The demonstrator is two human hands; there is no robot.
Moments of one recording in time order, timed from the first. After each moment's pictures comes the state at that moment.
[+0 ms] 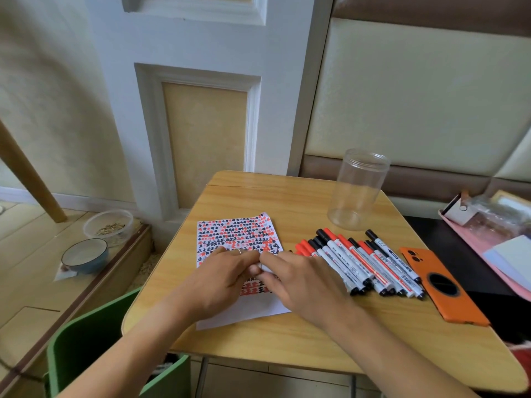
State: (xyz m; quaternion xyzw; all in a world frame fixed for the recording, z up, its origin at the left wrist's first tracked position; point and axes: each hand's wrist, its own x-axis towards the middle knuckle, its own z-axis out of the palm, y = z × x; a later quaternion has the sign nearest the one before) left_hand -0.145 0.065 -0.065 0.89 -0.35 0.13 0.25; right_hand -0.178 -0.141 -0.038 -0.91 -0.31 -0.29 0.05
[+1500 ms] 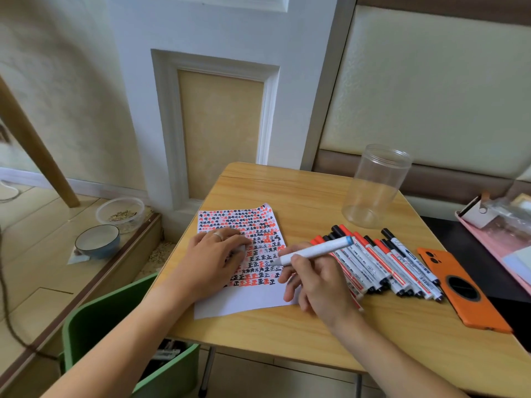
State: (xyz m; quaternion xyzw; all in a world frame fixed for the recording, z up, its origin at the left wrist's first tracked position) left_hand -0.124 0.104 -0.087 0.96 -0.18 0.10 0.20; right_hand -0.185 -0.128 -0.055 -0.75 -0.08 -0.03 0.66
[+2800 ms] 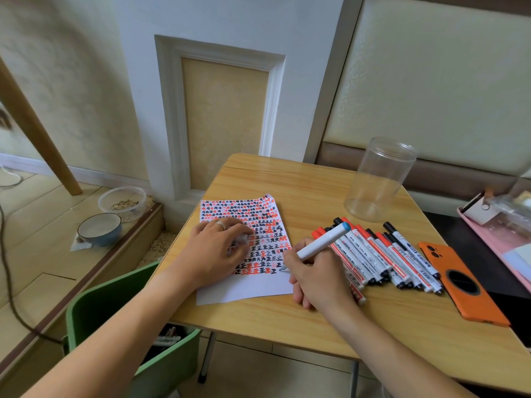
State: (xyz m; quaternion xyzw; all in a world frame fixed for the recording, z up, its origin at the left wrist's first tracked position) left_hand -0.126 0.103 -0.084 0.96 -0.18 0.10 0.20; right_hand -0.190 -0.123 -0.051 -0.83 -0.01 -0.03 0.55
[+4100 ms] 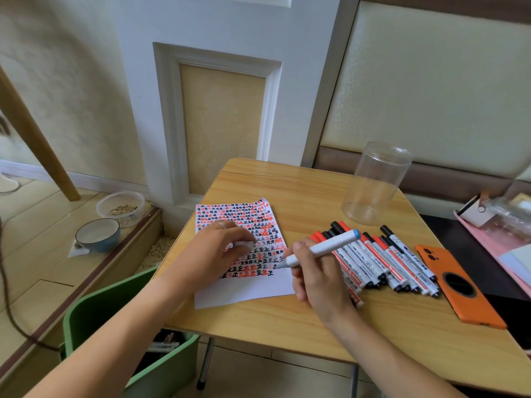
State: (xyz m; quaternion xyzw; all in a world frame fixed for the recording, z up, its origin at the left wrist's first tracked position) left_hand -0.136 0.101 -0.063 0.92 -0.25 0.14 0.27; right_hand -0.186 -0.125 -0.058 -0.76 -0.07 -0.08 0.64
